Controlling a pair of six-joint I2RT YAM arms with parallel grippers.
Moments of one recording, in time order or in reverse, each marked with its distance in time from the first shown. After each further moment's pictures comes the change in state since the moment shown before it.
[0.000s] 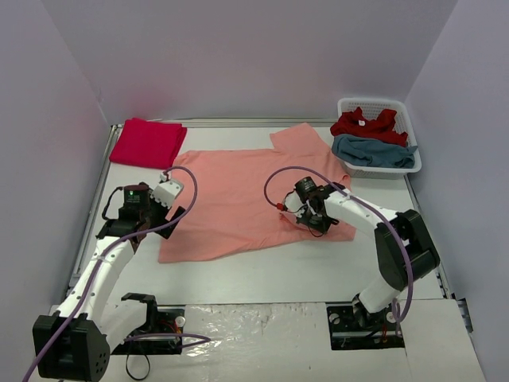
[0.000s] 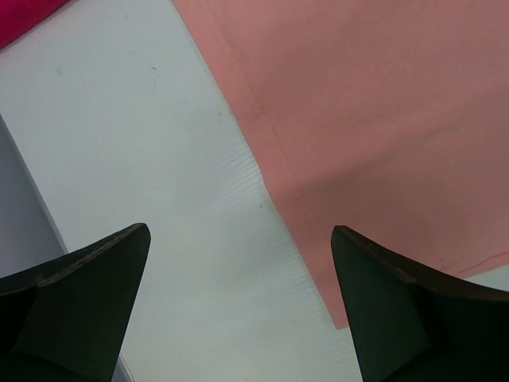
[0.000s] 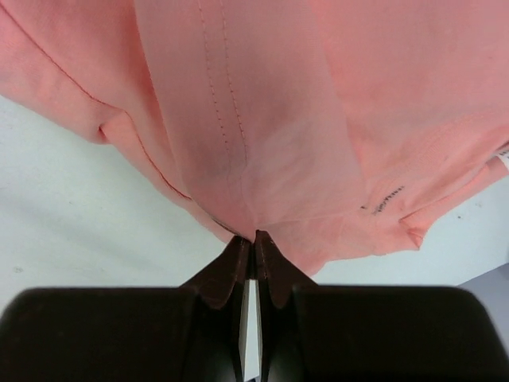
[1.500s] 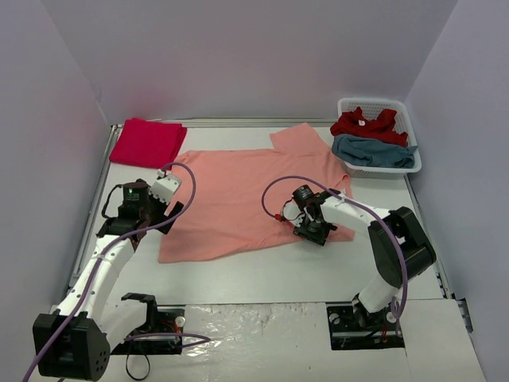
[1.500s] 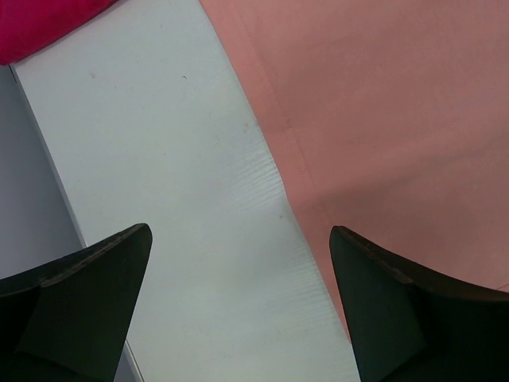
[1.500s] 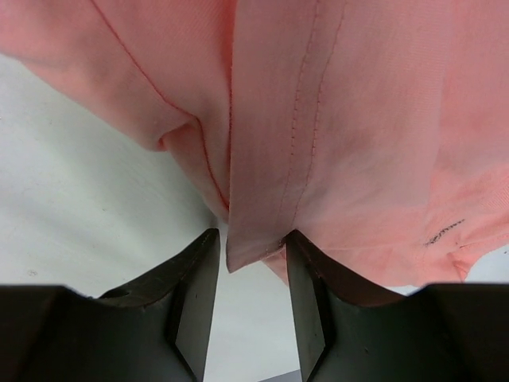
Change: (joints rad) left arm 0.000 0.012 0.014 0.030 -0.040 -0.011; right arm 0.029 0.024 -0.063 0.027 -0.043 -0.038
